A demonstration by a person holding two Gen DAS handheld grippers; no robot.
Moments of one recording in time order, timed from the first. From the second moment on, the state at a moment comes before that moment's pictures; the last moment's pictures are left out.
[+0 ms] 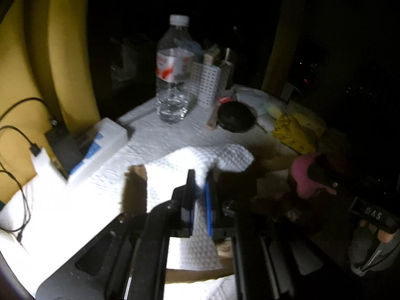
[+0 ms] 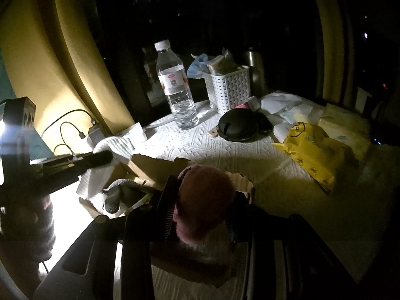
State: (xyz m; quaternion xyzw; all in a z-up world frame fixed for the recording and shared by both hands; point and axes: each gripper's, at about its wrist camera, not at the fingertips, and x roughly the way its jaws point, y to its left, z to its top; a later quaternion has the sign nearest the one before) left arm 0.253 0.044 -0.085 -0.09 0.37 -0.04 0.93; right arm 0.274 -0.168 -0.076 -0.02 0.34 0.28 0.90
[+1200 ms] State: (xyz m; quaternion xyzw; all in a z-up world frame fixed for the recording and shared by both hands) left arm 0.254 -0.010 -0.116 -0.07 0.41 -0.03 0.91; right arm 0.285 -0.171 -0.103 0.00 0.37 0.25 0.90
